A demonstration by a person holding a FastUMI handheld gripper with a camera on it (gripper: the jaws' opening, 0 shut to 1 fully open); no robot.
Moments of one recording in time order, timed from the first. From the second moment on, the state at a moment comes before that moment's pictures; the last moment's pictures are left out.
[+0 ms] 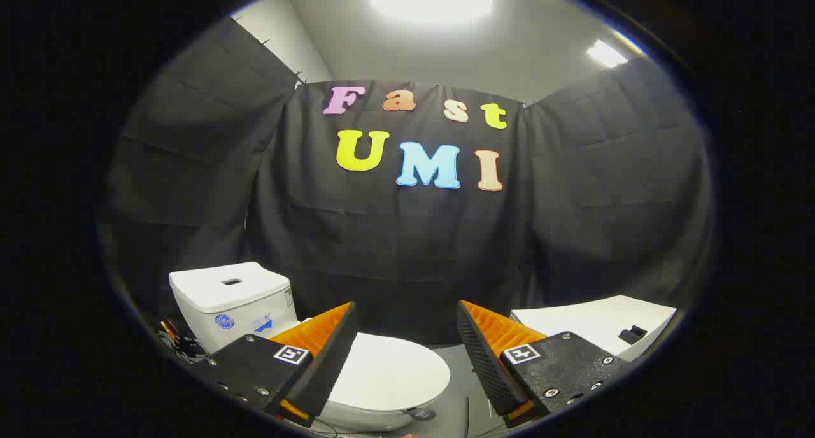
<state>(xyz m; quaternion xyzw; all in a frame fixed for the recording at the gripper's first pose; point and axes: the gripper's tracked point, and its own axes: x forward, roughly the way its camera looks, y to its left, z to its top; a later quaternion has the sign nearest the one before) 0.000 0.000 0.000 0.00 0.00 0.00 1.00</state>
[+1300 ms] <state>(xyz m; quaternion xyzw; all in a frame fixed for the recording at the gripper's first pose) 0.012 -0.008 -0.045 0.07 0.08 -0.03 0.99</state>
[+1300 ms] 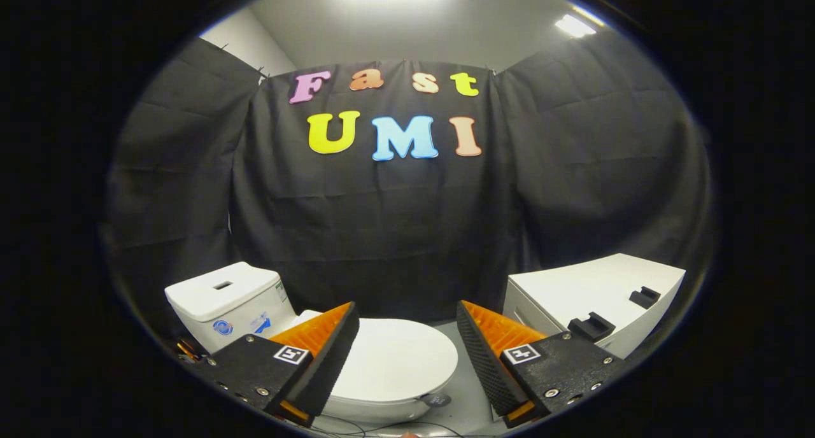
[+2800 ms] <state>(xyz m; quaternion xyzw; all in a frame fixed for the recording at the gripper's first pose) 0.011 0.001 -0.191 0.34 0.23 -0.07 0.91</state>
